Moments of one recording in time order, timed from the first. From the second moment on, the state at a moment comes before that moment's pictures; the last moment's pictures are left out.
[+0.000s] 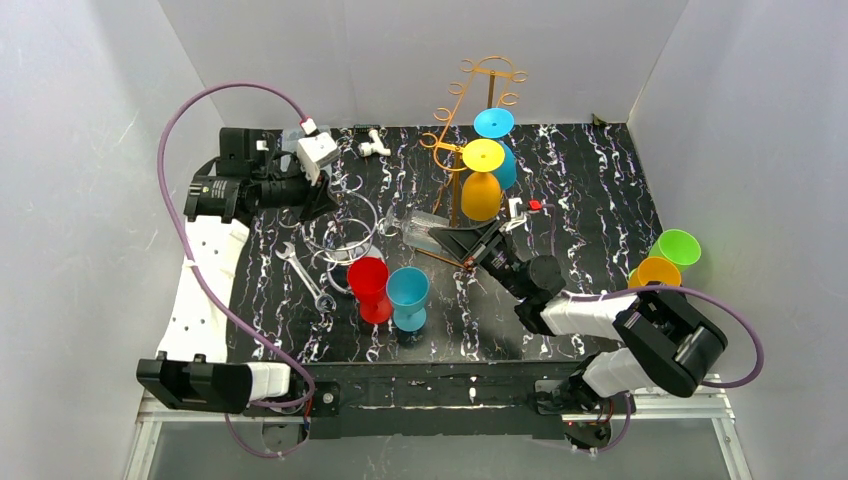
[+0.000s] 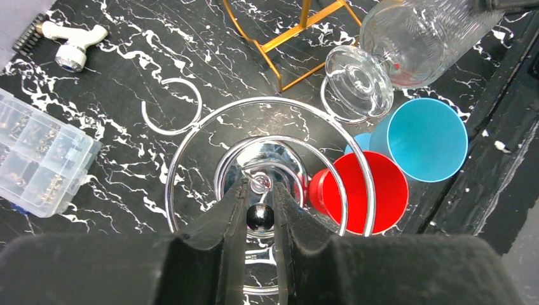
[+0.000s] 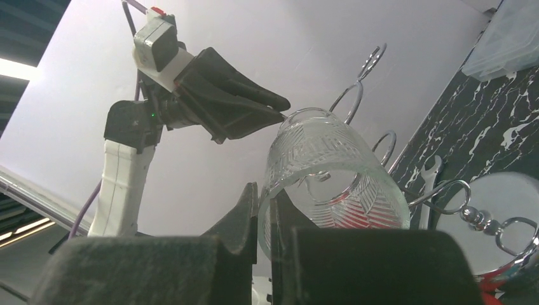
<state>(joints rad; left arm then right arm) -0.08 1.29 1.56 -1.08 0.72 0.63 0.81 1.38 0.40 1.39 -0.13 1.23</state>
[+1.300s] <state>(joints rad) -0.08 1.16 1.39 -0.87 0.51 0.63 1.03 1.43 0.40 1.47 0.06 0.99</state>
